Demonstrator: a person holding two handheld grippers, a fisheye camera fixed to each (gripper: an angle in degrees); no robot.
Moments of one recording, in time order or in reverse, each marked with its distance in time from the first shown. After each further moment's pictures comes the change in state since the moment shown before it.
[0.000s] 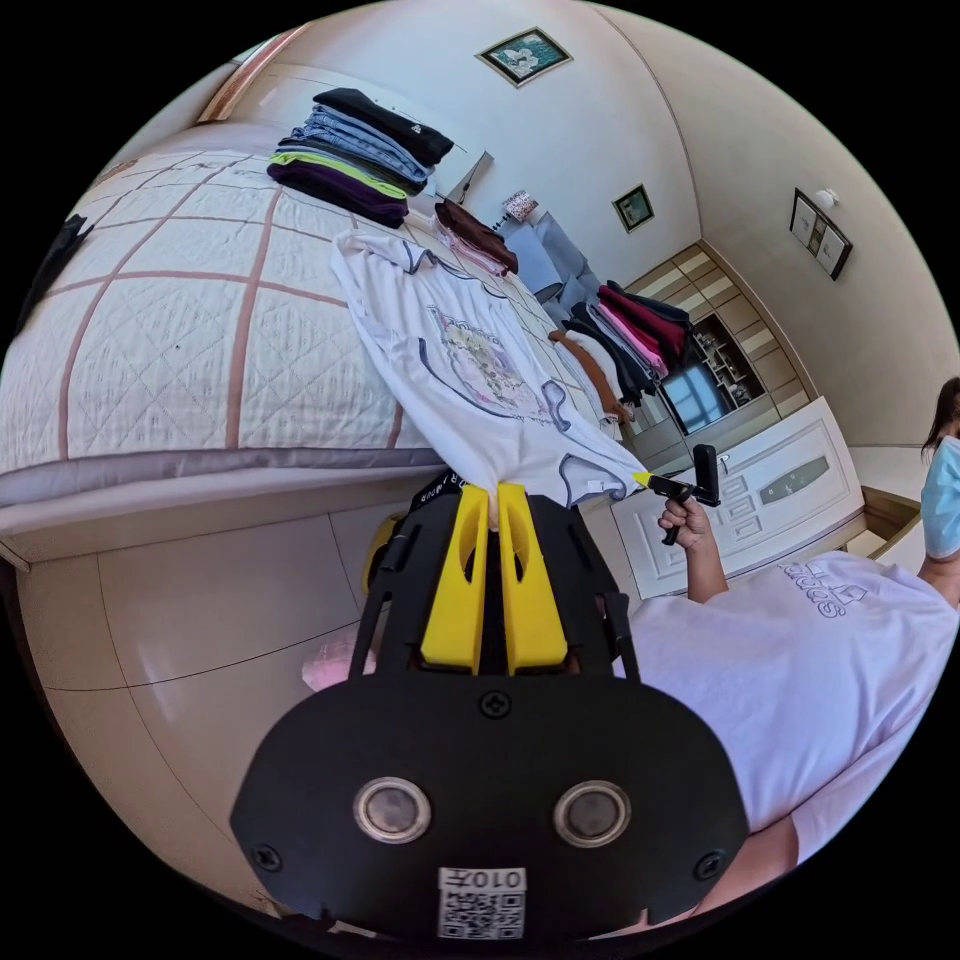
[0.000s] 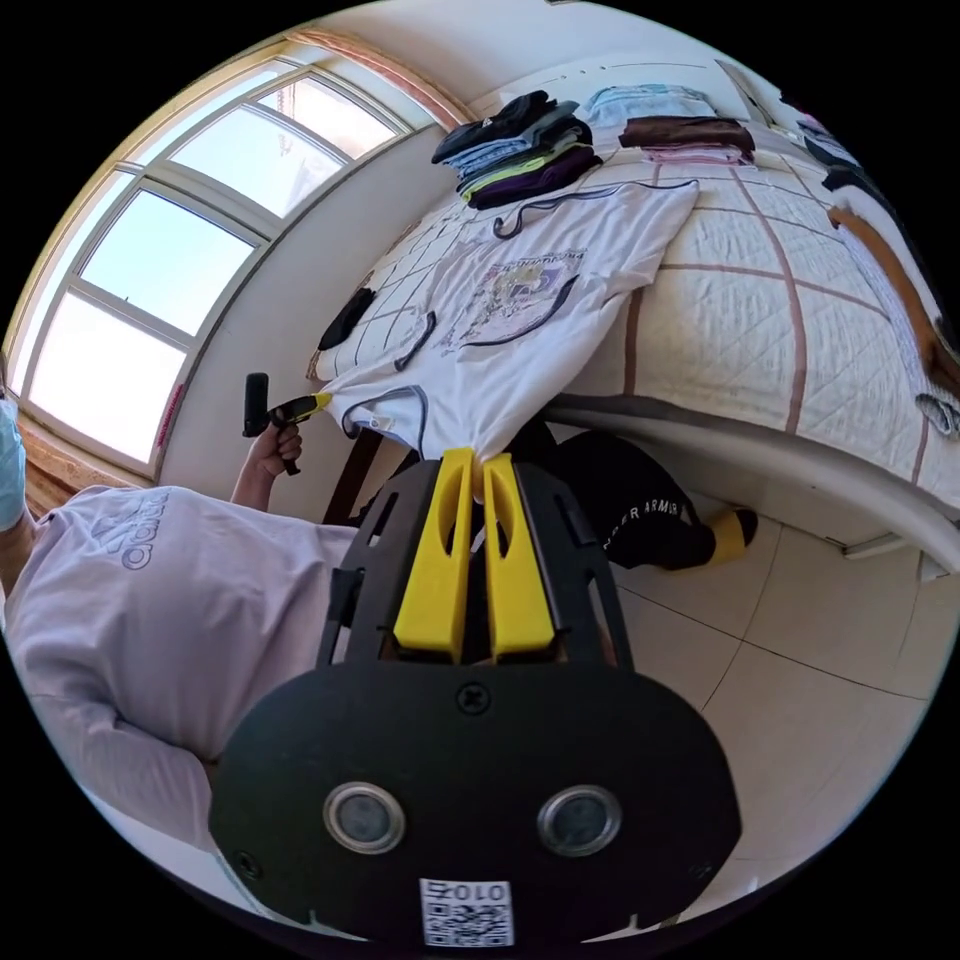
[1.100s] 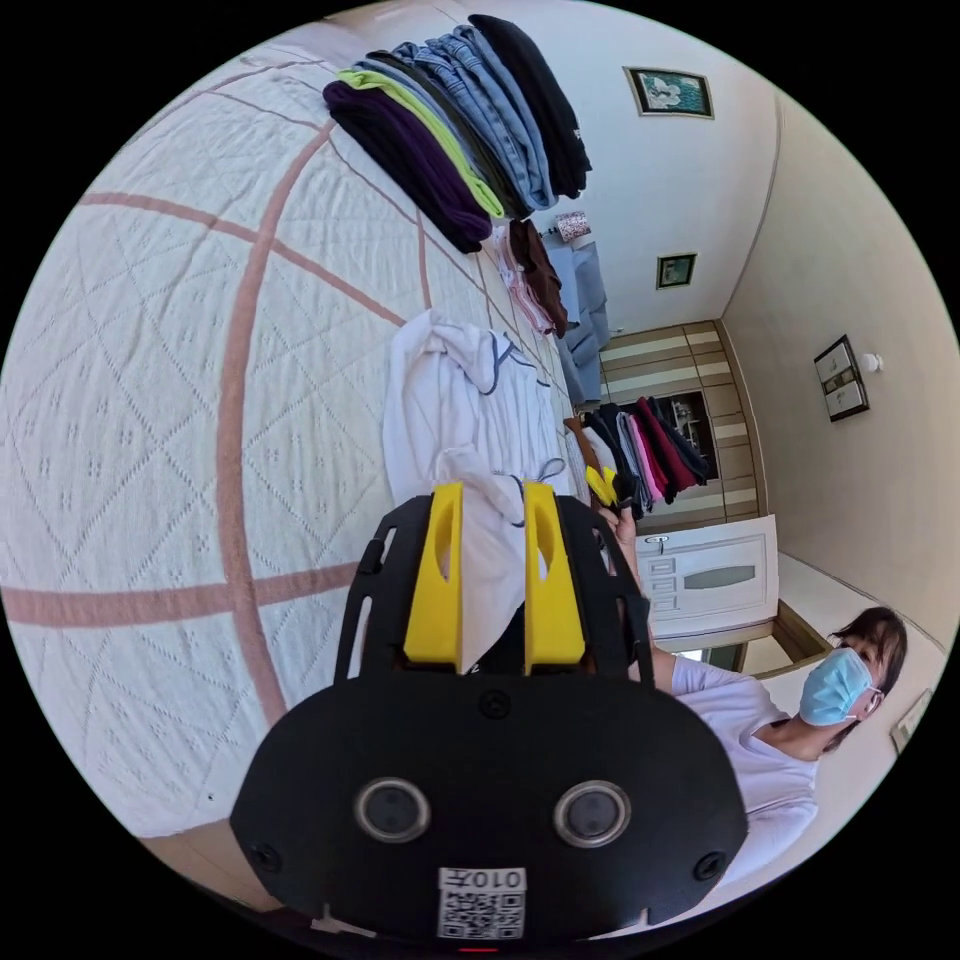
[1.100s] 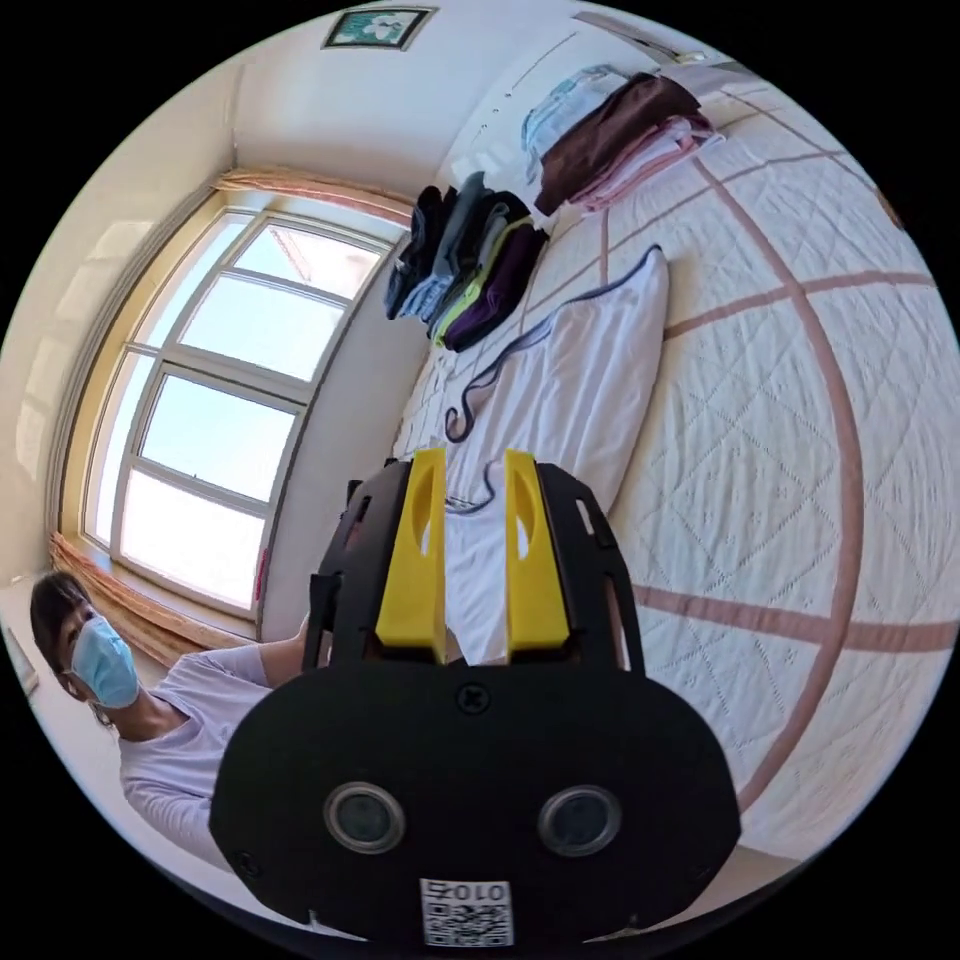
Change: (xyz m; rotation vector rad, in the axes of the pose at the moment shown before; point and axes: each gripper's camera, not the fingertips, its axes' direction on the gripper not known) left arm -0.162 -0.311 0.111 -0.057 0.227 -0.234; right arm 0.203 -0.246 -0.021 0.224 -0.357 0.177
